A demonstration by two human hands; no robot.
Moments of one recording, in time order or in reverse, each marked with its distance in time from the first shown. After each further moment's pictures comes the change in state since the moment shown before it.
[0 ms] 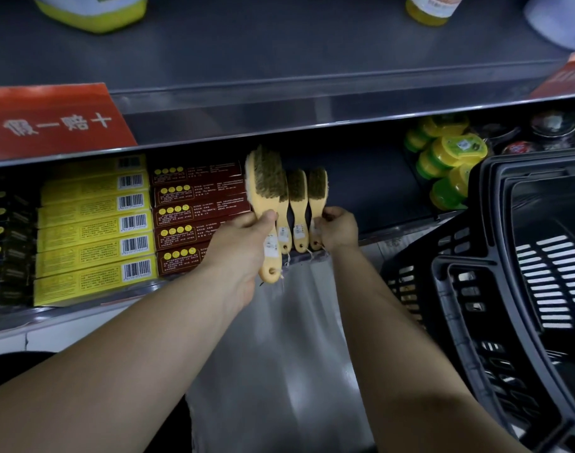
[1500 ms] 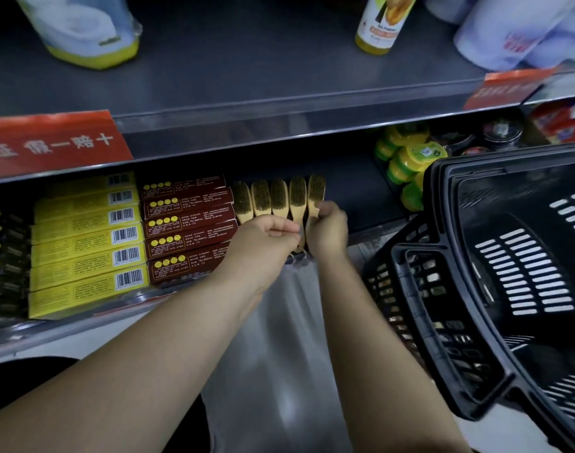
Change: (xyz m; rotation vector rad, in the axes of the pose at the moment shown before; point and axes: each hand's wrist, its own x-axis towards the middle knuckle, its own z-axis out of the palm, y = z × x) left_hand -0.029 -0.003 0.016 0.363 -0.196 0.303; right_hand -0.055 -0.030 -0.029 -0.005 0.141 -0.148
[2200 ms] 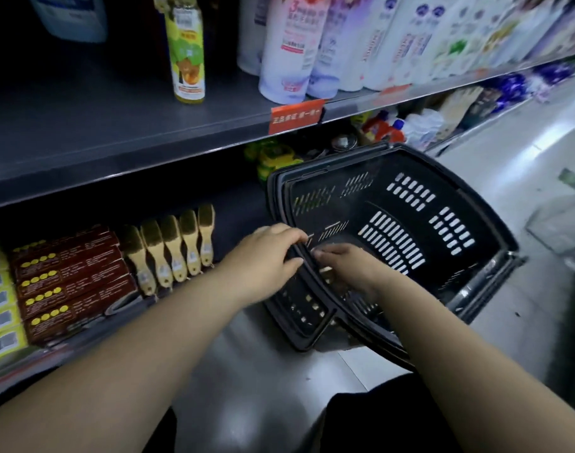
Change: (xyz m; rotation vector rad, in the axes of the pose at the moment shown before) left_hand -0.053 0.043 0.130 0.909 -0.405 0.836; right_hand -0.087 0.048 -0.254 0.097 -0.345 0.185
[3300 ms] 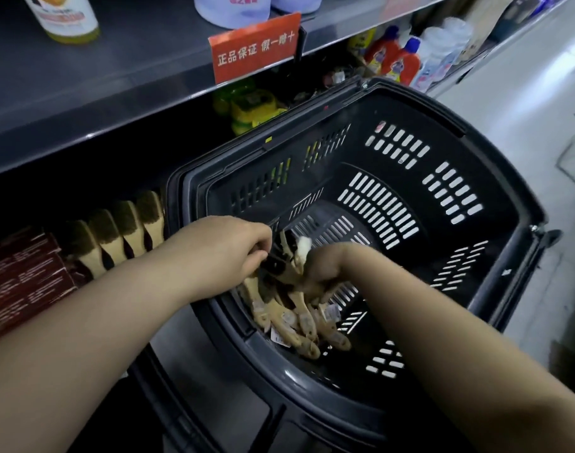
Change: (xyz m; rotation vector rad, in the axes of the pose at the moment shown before) left_hand 0.059 -0.037 0.007 0.253 -0.309 0.058; right_hand 0.132 0.065 -0.008 -0.297 -0.561 0.431
